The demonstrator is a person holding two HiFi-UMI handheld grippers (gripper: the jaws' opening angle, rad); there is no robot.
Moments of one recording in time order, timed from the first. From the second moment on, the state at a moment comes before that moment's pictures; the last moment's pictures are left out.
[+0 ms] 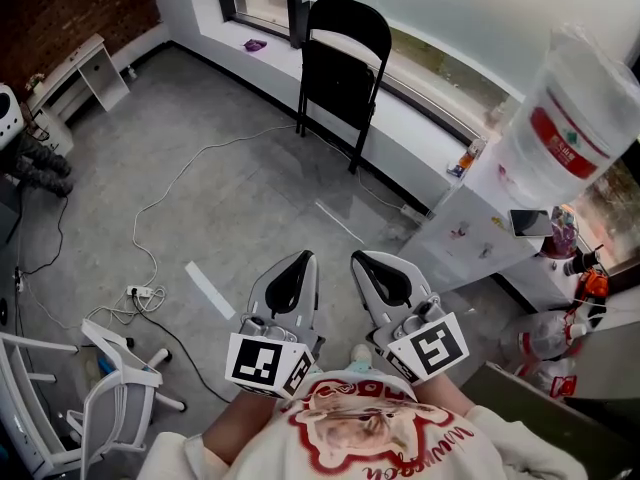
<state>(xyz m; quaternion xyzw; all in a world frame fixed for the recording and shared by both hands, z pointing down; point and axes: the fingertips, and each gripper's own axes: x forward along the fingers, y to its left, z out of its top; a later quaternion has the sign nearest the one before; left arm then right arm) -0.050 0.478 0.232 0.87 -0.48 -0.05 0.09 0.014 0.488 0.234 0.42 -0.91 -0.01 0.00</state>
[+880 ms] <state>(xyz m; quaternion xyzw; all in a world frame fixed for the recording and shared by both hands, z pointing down) -0.129 0.483 0.238 0.87 -0.47 -0.07 0.09 -0.052 0.497 0.233 0.44 -0.90 -0.01 -0.01</state>
